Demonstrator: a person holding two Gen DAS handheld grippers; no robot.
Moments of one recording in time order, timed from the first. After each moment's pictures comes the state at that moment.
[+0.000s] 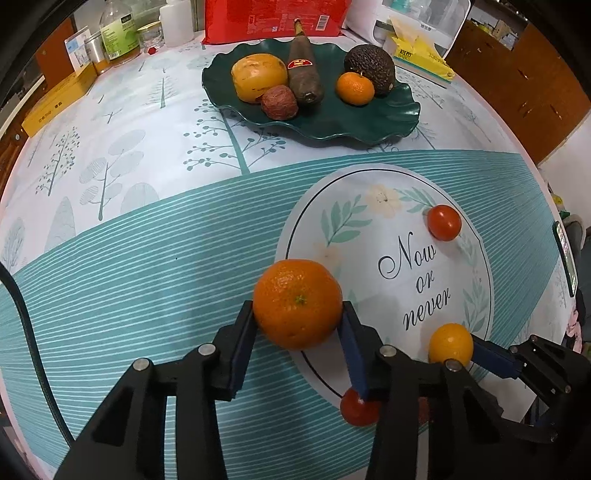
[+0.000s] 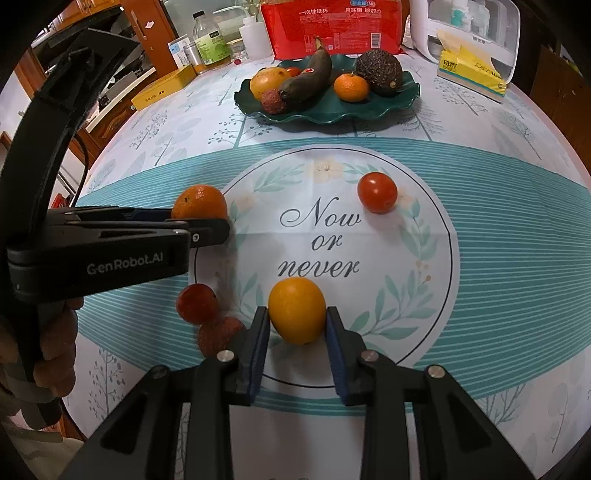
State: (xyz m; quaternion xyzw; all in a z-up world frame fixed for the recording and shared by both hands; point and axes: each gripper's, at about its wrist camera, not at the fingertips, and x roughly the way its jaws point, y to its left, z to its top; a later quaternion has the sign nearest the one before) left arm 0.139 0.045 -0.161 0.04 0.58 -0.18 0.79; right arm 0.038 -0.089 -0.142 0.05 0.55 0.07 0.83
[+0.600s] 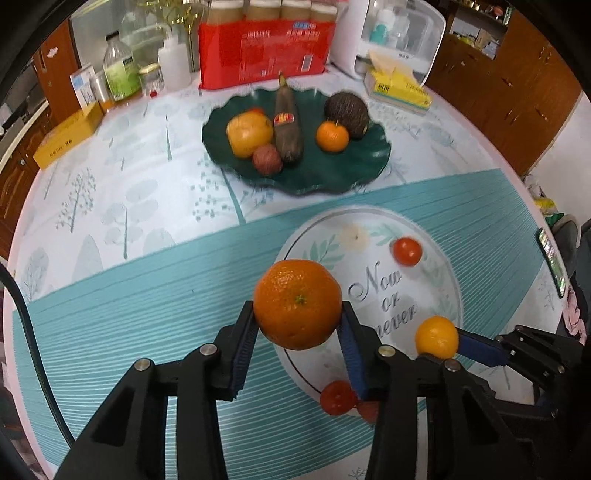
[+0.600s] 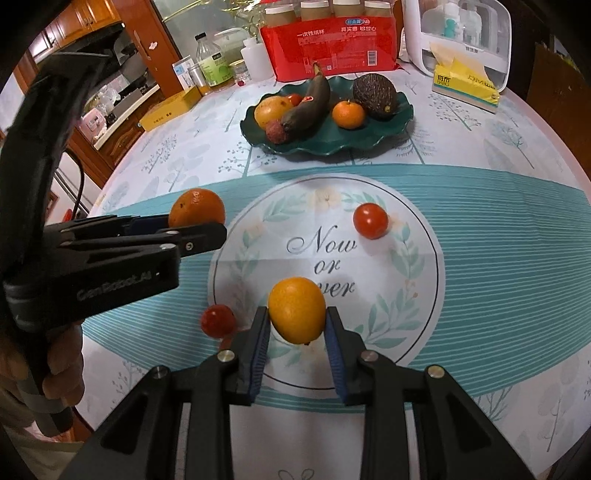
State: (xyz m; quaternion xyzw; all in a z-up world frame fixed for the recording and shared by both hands) left arm 0.125 0.046 -0.107 0.05 0.53 -0.19 0.83; right arm 0.041 -0.099 -0.113 0.08 0.53 0.08 0.84
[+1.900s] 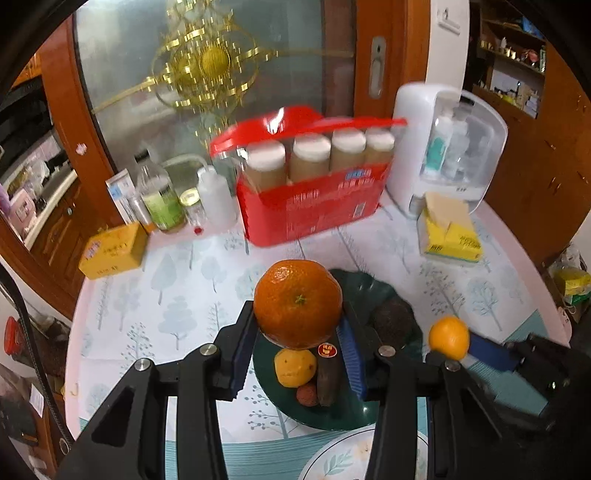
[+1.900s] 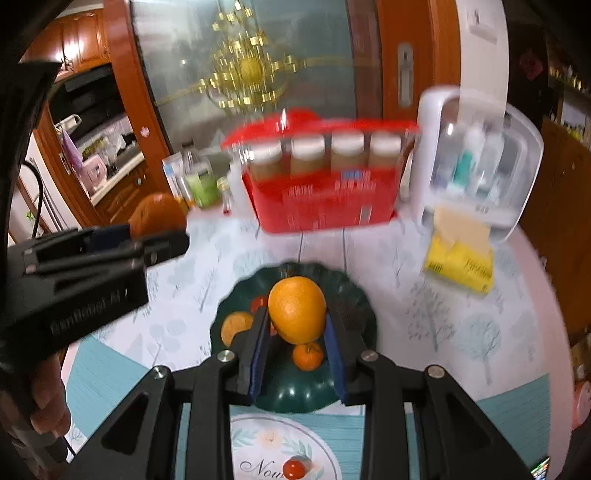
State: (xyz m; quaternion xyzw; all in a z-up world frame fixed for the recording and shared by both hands) left arm 0.301 -0.002 0.027 0.06 0.44 -0.09 0.89; right arm 0.237 -0.147 0.003 0.03 0.45 0.08 0.89
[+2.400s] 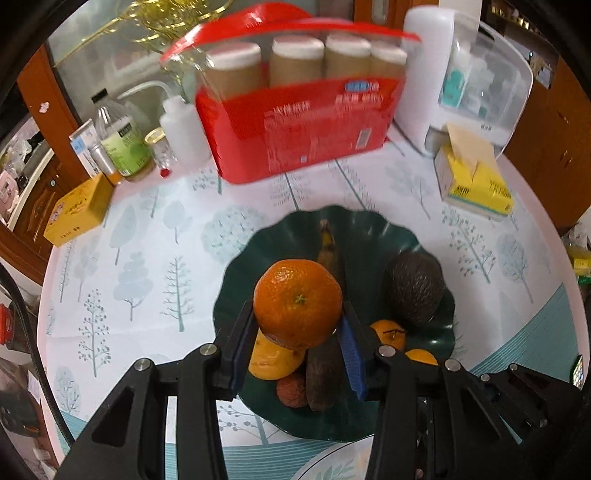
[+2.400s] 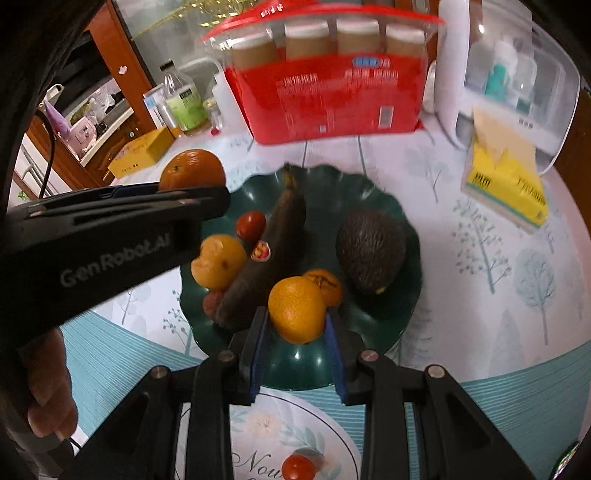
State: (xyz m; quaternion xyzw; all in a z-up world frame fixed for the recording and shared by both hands) left arm 0.331 -0.027 -0.076 0.07 0.52 -0.09 0.85; right arm 0.253 -0.136 -0.096 0.04 0.54 0.09 0.83
